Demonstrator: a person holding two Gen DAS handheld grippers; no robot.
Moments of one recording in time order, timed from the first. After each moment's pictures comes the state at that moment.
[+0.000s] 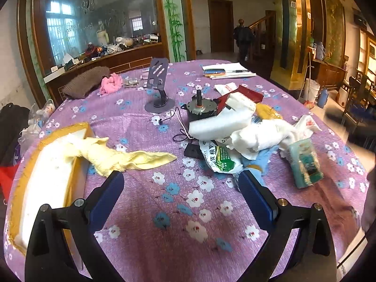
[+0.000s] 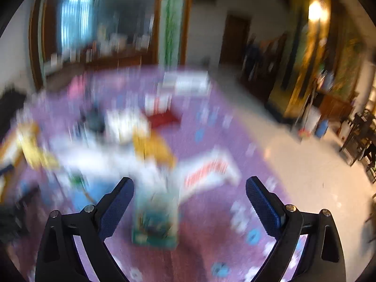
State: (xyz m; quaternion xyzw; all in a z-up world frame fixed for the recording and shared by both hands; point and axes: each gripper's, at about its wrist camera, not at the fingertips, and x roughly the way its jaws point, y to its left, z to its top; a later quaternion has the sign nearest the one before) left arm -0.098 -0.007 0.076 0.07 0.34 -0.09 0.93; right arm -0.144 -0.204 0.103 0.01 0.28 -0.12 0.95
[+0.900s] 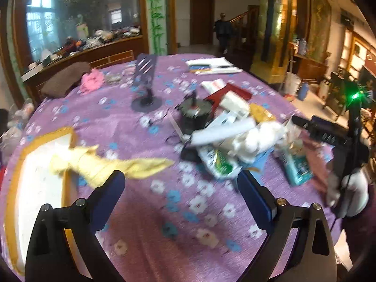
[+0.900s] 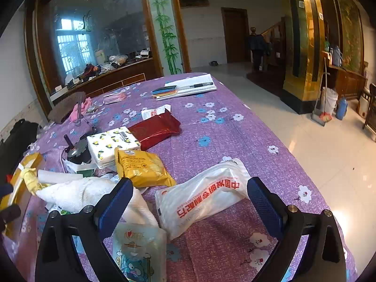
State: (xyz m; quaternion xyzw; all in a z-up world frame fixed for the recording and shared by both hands) left arm -0.065 0.011 0.083 0.06 0.36 -0.17 0.91; right arm -0.099 -0.270 0.060 0.11 0.29 -0.06 0.95
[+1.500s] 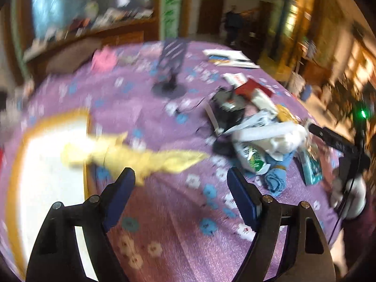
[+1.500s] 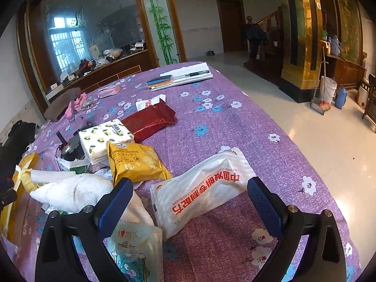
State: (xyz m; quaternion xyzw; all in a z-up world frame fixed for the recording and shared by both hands) left arm -0.030 0.071 0.068 0.00 0.43 -0.15 0.89; right arm -0.083 -0.272 0.049 0.13 0.32 -0.07 0.94
